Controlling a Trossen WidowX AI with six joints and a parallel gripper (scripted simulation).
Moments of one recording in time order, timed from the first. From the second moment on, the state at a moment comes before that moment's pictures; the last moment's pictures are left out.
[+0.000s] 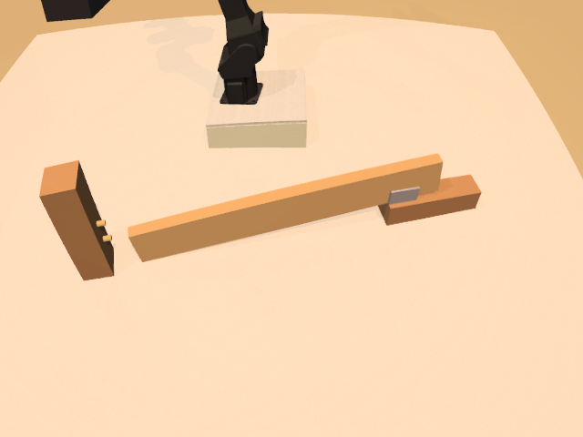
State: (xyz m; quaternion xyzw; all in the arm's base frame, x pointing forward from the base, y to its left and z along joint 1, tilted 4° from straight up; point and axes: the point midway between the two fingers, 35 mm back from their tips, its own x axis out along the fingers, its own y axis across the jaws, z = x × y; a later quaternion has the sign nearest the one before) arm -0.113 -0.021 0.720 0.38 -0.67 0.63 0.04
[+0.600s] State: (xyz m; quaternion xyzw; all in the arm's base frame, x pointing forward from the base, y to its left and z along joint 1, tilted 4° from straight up) arm -0.090 0.123 0.739 0.29 -0.63 0.66 0.27
